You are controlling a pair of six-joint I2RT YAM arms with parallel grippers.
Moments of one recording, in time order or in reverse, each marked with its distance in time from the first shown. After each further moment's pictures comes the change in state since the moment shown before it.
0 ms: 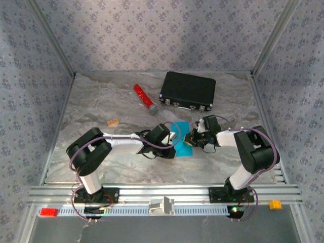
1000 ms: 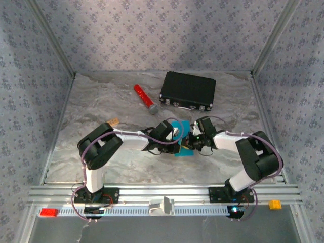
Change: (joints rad) left arm 0.022 0.136 0.069 0.129 0.005 -0.072; right arm 0.122 -0.077 -0.004 -0.113 0.093 0.019
